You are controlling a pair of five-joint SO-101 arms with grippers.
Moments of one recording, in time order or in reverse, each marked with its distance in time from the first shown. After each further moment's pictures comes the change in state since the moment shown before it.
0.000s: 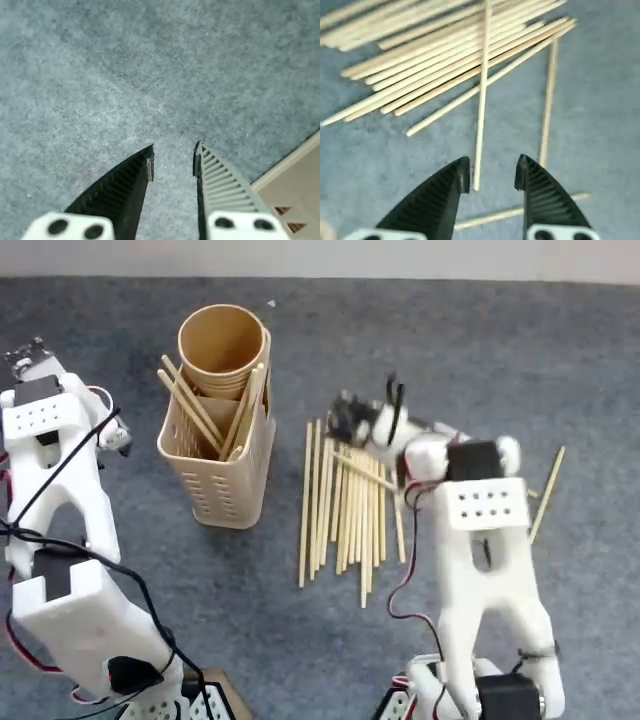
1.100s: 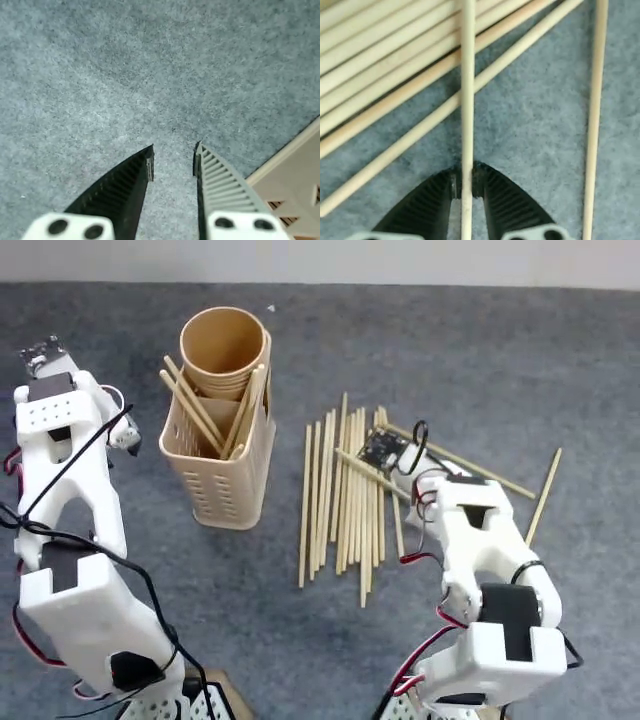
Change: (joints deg) left arm 1.4 0.0 0.0 0.0 0.0; right arm 8.8 34.2 8.4 -40.4 2.0
